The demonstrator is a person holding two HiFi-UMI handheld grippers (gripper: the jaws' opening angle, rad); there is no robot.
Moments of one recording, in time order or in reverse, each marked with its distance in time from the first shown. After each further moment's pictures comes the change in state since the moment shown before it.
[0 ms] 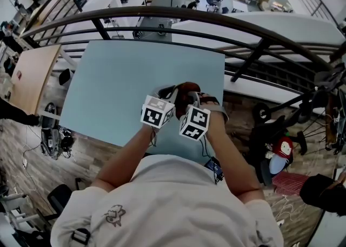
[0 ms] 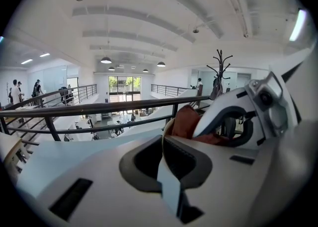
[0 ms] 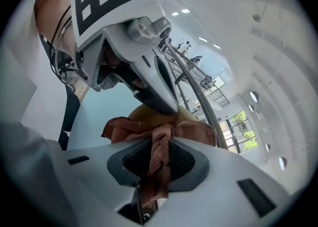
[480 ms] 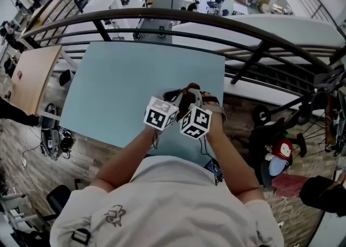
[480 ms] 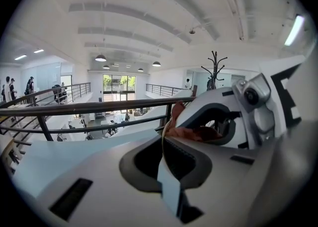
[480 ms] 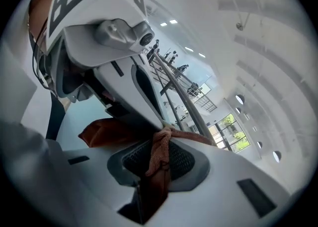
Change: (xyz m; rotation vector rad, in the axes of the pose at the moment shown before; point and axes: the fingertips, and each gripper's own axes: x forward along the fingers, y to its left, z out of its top) left arm 0.004 -0.023 0.004 -0.002 0.007 -0.075; right arm 0.001 -0.027 0.010 0.069 -0.105 -0.141
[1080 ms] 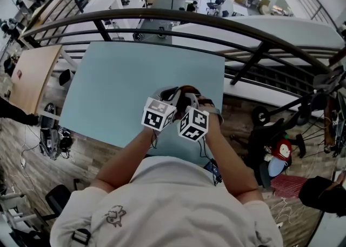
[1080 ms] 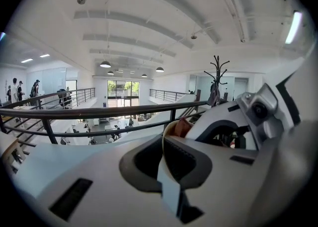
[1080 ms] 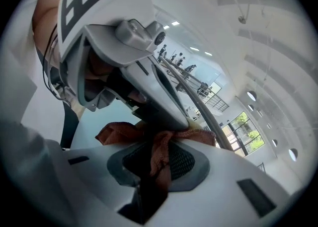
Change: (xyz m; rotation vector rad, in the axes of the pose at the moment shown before) left arm -0.012 0.011 0.010 0.005 -0.070 0.052; right arm -0.002 0.032 0.014 0.035 -0.045 0.144
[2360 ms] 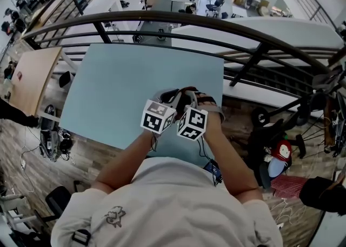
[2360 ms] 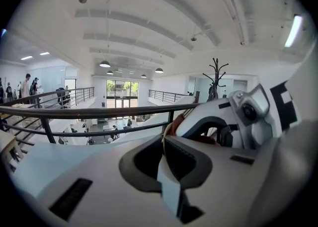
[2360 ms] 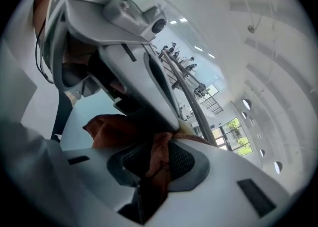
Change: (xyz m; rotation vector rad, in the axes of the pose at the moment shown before) left arm -0.007 -0.011 0.007 -0.015 -0.013 -0.018; right arm -0.005 -0.017 -0.004 -0.111 0.074 -0.075
